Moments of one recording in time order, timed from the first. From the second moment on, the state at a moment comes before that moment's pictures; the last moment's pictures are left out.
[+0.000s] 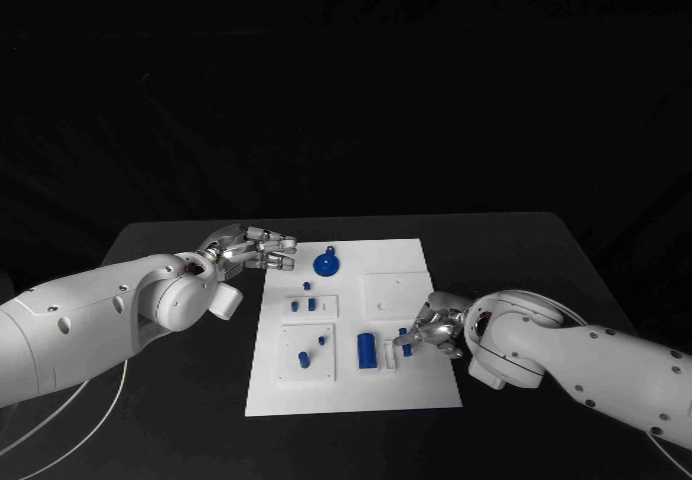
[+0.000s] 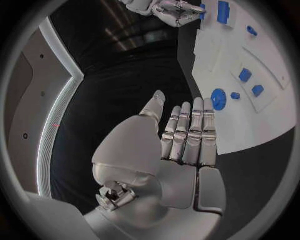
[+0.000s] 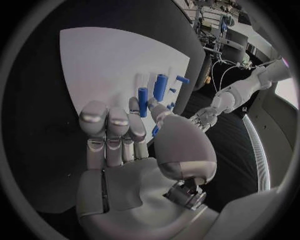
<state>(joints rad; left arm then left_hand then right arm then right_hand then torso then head) 1.25 -0.76 -0.10 1.25 -0.19 -0.09 0.19 1.34 0.06 -0.01 -0.07 0.07 0.98 0.16 0.06 0.06 1.07 0.15 0.06 0.06 1.11 0.14 0.07 0.07 0.09 1.01 0.13 0.11 0.08 0.87 -0.86 0.25 1.65 -1.21 -0.06 -0.61 1.10 -0.03 0.29 -0.02 0.05 1.25 0.02 0.06 0.23 1.38 -0.05 1.14 1.27 1.46 -0.09 0.98 1.08 0.06 1.47 -0.11 0.88 1.24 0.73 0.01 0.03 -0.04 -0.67</state>
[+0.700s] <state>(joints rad) 1.25 -0.76 -0.10 1.25 -0.18 -0.08 0.19 1.34 0.06 -0.01 -0.07 0.07 0.97 0.15 0.06 0.06 1.07 0.15 0.06 0.06 1.11 0.14 0.07 0.07 0.09 1.01 0.13 0.11 0.08 0.87 -0.80 0.24 1.62 -1.23 -0.04 -0.63 1.09 -0.03 0.28 -0.03 0.07 1.25 0.02 0.06 0.23 1.38 -0.05 1.13 1.27 1.46 -0.09 0.98 1.08 0.06 1.47 -0.11 0.88 1.24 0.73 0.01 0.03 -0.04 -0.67</state>
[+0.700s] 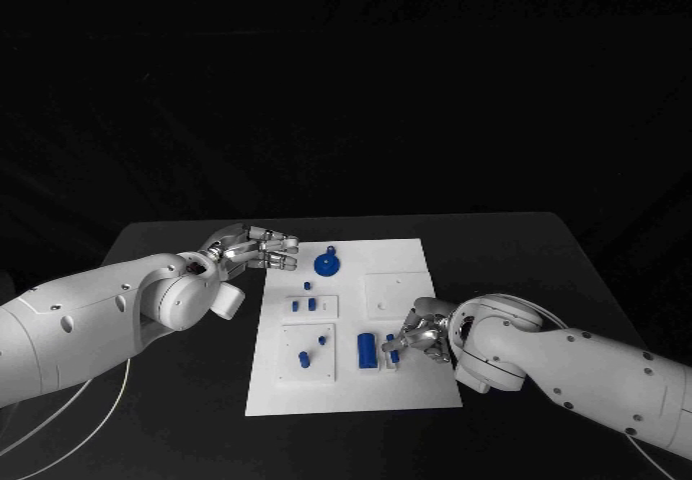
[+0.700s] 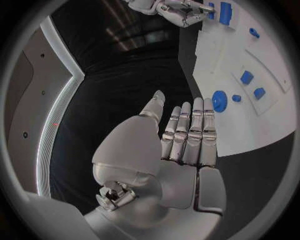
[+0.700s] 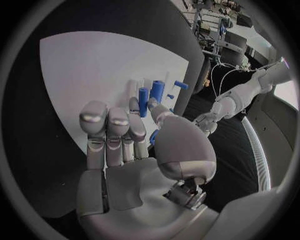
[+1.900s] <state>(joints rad) 1.25 -0.77 -0.10 1.25 -0.18 -0.06 0.18 1.34 0.06 -0.01 -0.07 0.07 0.97 0.15 0.06 0.06 1.06 0.15 0.06 0.06 1.11 0.14 0.07 0.07 0.09 1.01 0.13 0.11 0.08 0.85 -0.77 0.24 1.61 -1.26 -0.02 -0.64 1.08 -0.02 0.28 -0.03 0.07 1.26 0.02 0.06 0.23 1.38 -0.05 1.13 1.27 1.46 -0.09 0.98 1.08 0.06 1.47 -0.11 0.88 1.24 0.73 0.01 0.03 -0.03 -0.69</state>
